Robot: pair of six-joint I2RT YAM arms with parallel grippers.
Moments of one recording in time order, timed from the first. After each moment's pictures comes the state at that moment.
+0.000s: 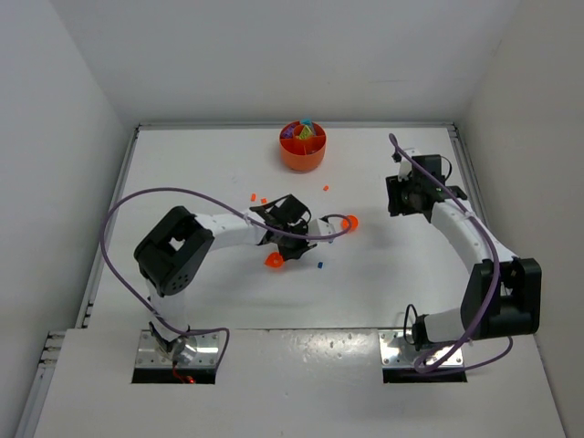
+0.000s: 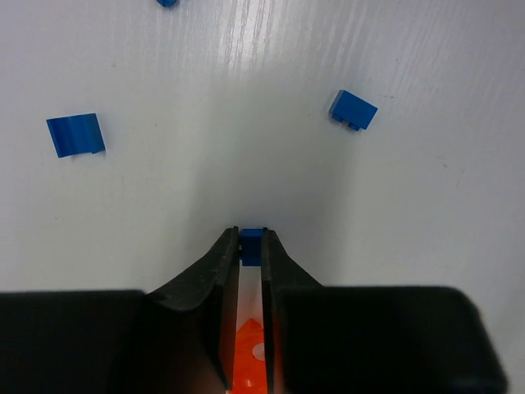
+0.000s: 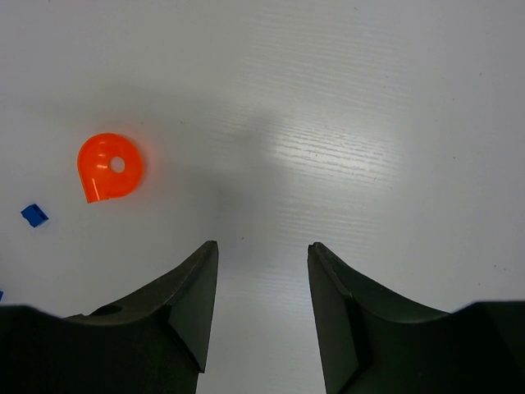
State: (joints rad) left arm -0.77 1.85 1.10 -0.30 0.28 0.49; right arm 0.06 1.40 0.95 -0.43 -0.03 -0.11
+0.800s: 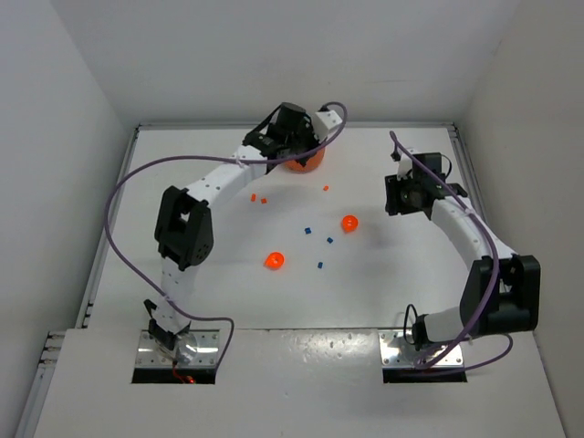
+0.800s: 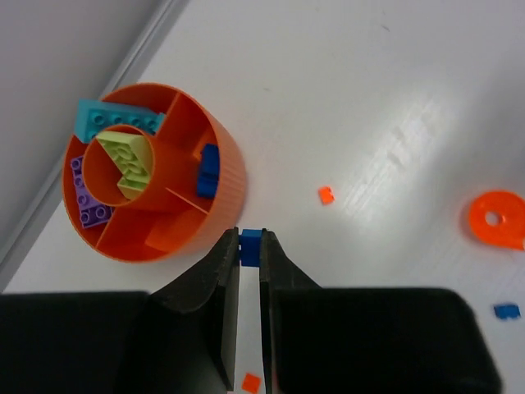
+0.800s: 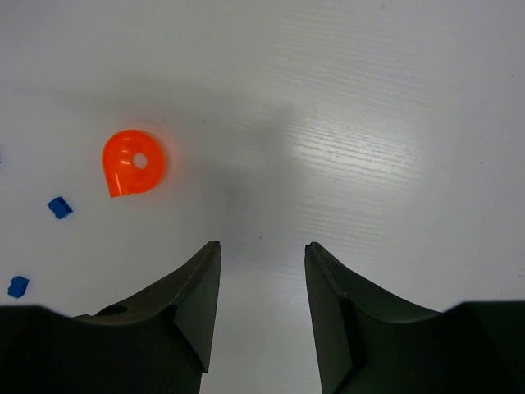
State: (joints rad) left arm -0.58 2.08 1.90 -0.39 0.18 0.39; right arm 0.05 1.42 0.96 -0.45 -0.08 -0.10
